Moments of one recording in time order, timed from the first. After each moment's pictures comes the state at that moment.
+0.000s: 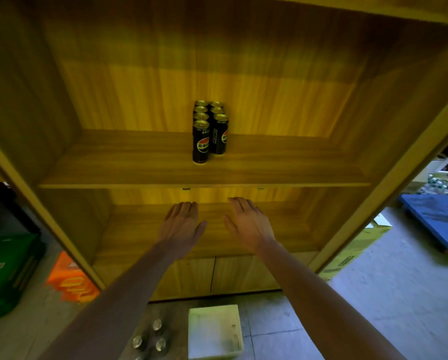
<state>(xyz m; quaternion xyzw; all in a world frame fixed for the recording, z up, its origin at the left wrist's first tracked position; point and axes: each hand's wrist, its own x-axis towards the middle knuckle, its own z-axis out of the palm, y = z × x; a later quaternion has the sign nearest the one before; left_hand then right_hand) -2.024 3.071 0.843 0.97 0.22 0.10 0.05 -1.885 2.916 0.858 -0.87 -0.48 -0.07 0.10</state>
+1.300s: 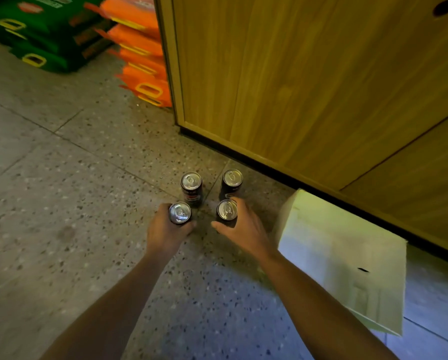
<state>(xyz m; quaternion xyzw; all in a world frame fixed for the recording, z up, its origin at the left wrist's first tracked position) -2.284 3.077 -0.056 0.59 0.67 0.22 0.39 -2.080 3.030 -0.074 -0.77 -0.53 0.30 0.20</state>
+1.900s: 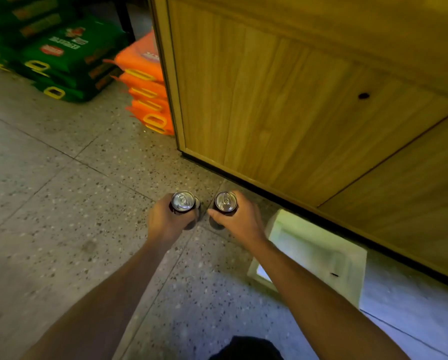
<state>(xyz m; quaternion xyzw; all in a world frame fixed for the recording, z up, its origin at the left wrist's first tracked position) -2.271 3.105 0.089 0.60 0.63 0.27 0.41 -2.077 3.052 0.075 -0.75 -0.50 0.28 0.32</state>
